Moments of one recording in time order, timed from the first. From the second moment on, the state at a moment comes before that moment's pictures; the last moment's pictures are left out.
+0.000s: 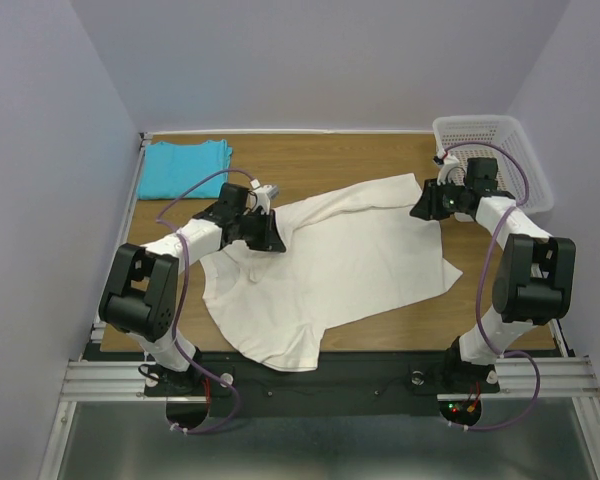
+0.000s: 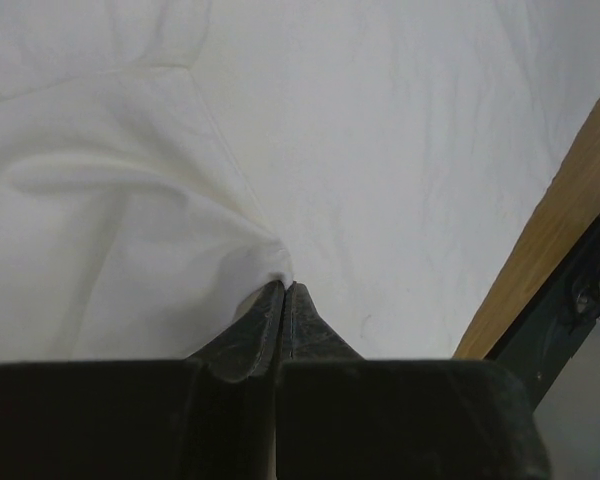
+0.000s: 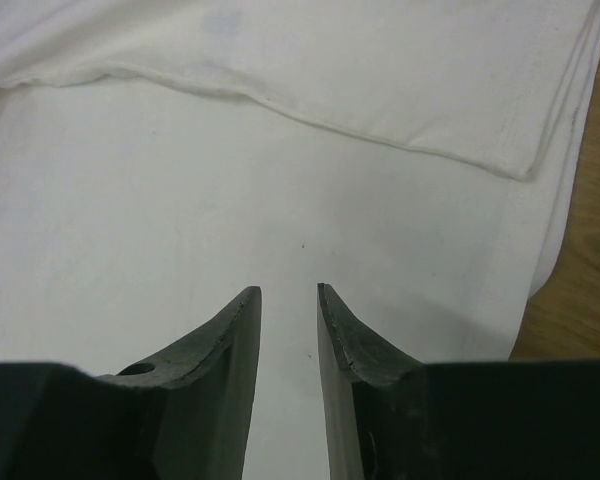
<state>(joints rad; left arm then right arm) -0.34 1.61 0.93 -0.21 0.58 -0.22 -0.13 1.67 1.13 -0.33 -0.67 -0.19</state>
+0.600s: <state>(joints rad) -0.35 1.59 0.93 -0.24 0.48 -0.23 -0.14 1.67 1.13 -0.33 -0.67 -0.19</state>
